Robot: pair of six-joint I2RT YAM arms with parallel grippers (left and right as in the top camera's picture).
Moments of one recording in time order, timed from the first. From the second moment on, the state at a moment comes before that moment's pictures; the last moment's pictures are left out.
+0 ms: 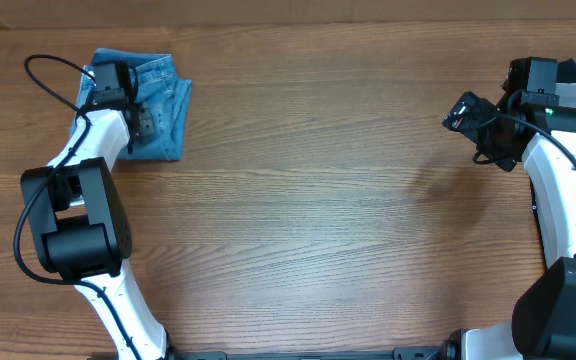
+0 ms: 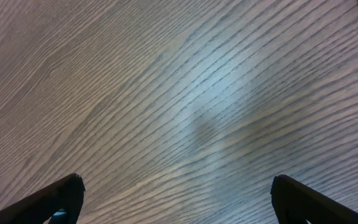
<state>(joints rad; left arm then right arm) 0.18 2.15 1.48 -0.38 -0.22 -0.11 -0.15 1.65 1.36 -0.82 -0.08 0.49</state>
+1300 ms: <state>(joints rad) 0.69 2.22 1.56 -0.37 -0.09 -0.56 -0.15 1.65 1.36 -0.82 -0.08 0.49</state>
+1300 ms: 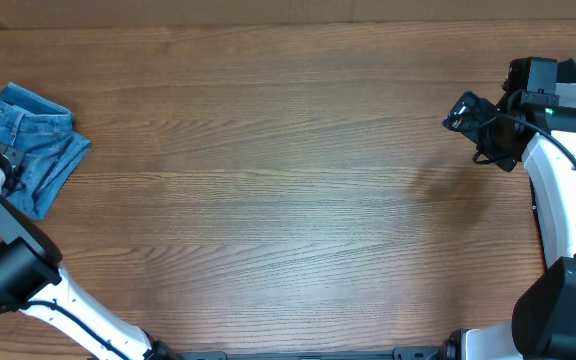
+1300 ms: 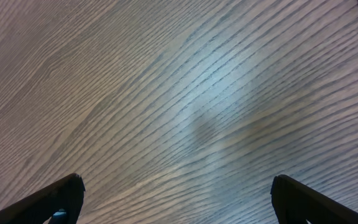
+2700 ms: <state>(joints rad) 0.42 2.29 1.52 0.03 0.00 -0.38 -0.15 1.65 1.36 -0.82 -0.08 0.49</state>
